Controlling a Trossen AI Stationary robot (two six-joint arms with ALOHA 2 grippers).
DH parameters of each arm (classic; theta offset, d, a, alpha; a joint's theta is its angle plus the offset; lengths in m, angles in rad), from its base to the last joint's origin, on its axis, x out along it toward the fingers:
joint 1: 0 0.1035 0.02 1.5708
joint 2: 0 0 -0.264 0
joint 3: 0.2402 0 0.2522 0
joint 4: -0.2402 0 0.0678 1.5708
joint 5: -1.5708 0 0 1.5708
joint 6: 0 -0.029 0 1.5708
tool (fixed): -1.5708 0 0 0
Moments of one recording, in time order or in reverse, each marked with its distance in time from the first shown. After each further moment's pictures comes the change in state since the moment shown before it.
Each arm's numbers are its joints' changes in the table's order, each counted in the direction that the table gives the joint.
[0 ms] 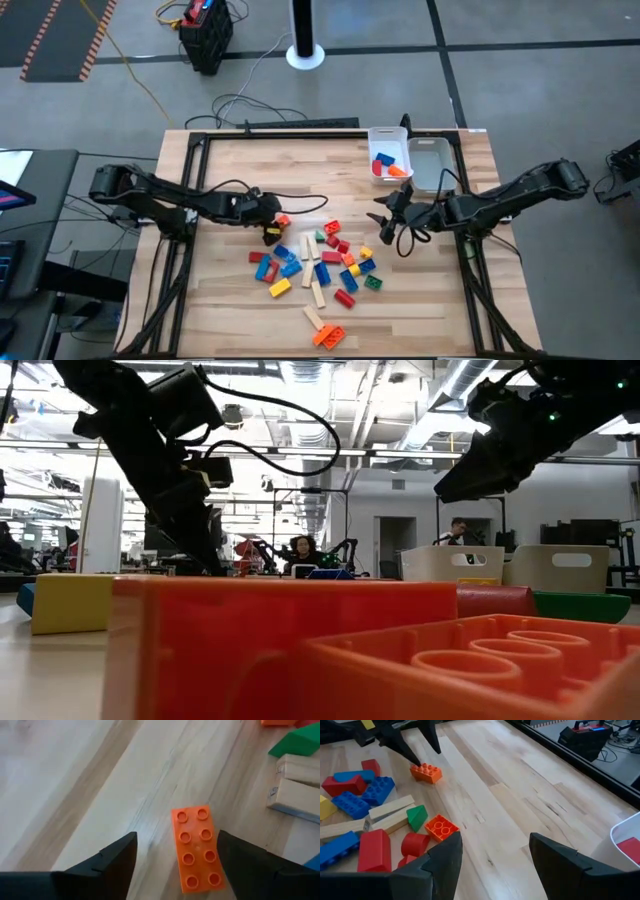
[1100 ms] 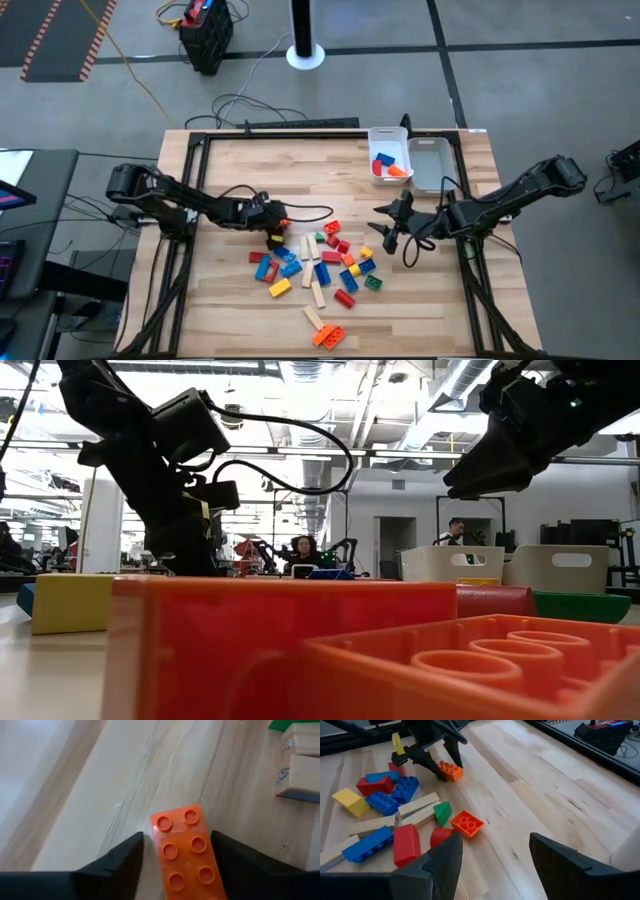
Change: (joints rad) left arm 0.004 -0.162 -0.040 0.204 -0.010 -0.148; right arm 0.116 0.000 0.000 -0.007 0.035 -0.109
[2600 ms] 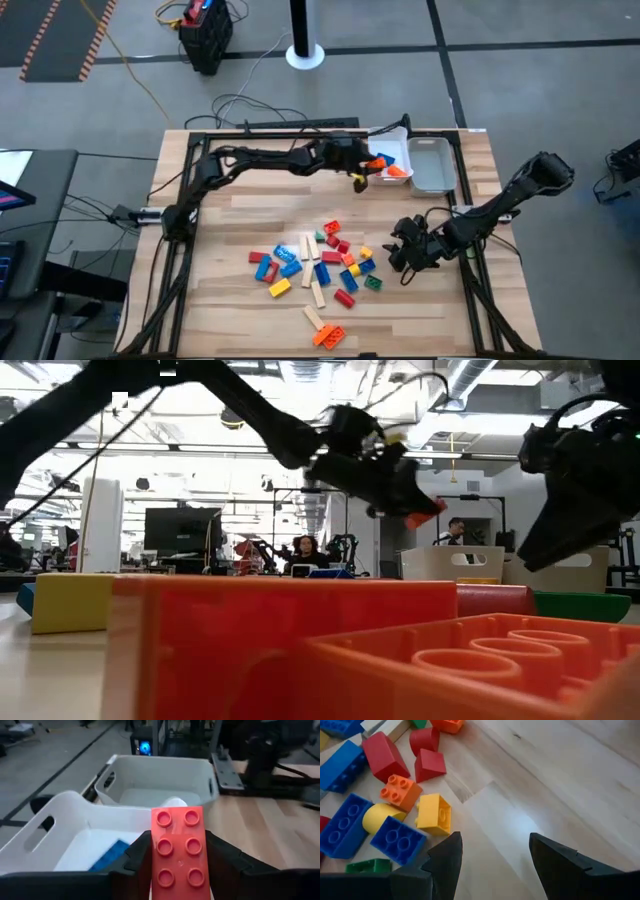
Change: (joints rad) left arm 0.337 -0.709 1.122 0.239 0.514 -0.315; right arm 0.215 -0.140 -0.001 -0.337 -0.035 -0.636
